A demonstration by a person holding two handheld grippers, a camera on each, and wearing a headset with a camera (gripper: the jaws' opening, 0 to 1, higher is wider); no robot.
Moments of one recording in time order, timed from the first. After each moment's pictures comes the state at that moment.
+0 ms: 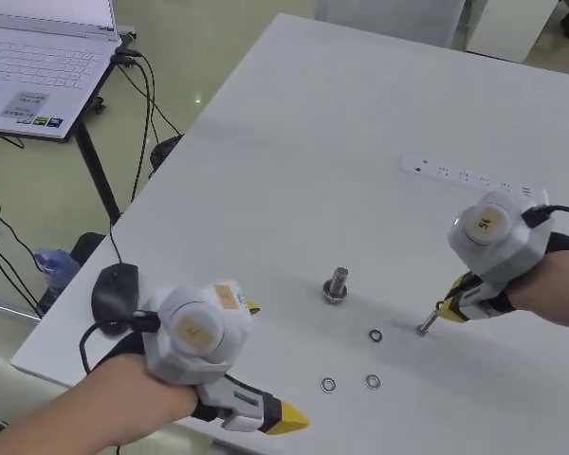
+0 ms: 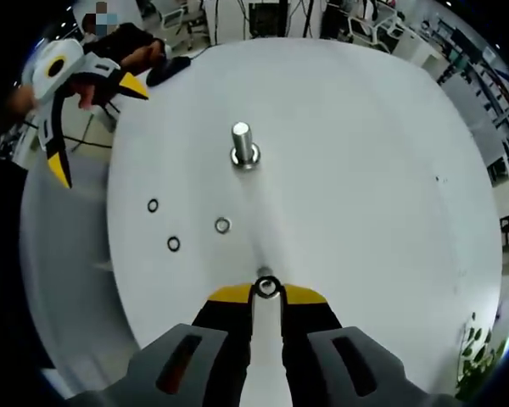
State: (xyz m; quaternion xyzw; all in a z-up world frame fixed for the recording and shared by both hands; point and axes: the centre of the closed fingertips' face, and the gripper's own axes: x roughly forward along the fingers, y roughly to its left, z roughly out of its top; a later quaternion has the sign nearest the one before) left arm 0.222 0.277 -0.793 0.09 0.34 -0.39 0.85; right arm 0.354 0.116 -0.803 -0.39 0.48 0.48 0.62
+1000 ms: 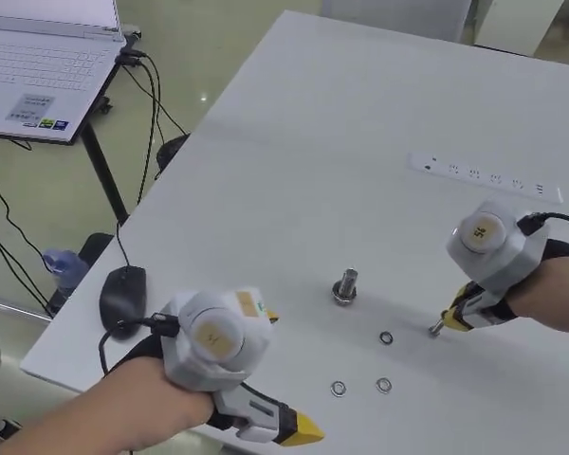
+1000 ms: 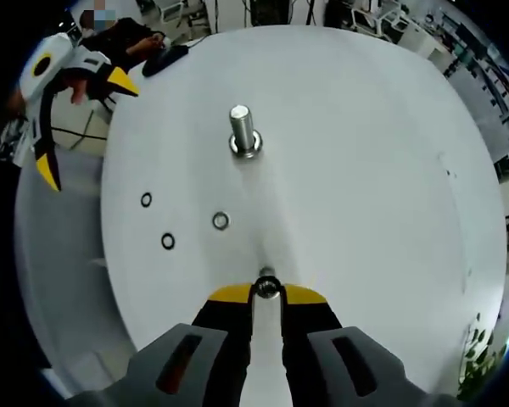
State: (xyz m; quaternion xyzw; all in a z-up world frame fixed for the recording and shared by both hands) left arm 0.216 0.270 -0.796 0.10 0.34 -0.42 0.84; right arm 0.353 0.117 -0.823 -0.40 0.49 0.48 0.61
